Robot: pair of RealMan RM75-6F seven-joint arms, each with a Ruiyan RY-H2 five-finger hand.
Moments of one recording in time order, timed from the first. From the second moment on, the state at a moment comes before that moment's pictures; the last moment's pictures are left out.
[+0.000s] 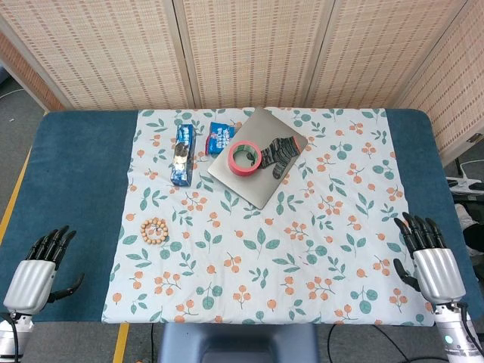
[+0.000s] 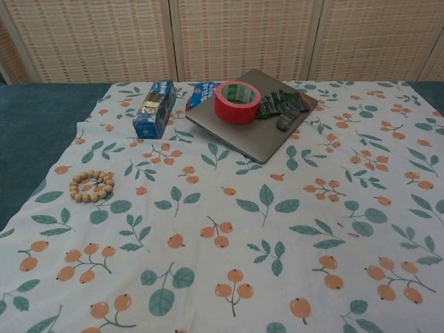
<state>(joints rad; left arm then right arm) -0.11 -1.18 0.00 -1.57 1.58 1.48 0.06 0.08 -1.17 0.03 -1.60 -1.57 1.50 -0.14</state>
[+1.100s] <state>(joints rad) -0.37 -1.41 -0.08 -1.55 1.35 1.05 0.27 0.07 -1.14 0.02 -1.63 -1.60 1.51 -0.10</state>
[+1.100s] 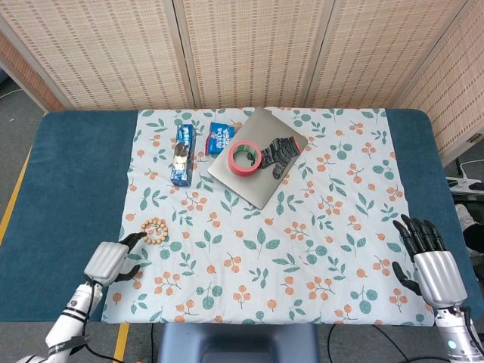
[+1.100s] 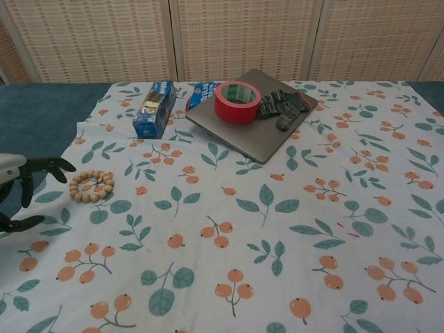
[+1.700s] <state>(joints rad) -0.48 -1.58 -0.12 -1.40 1.20 1.03 0.50 0.07 -1.13 0.02 -1.64 -1.59 1.50 -0.09</state>
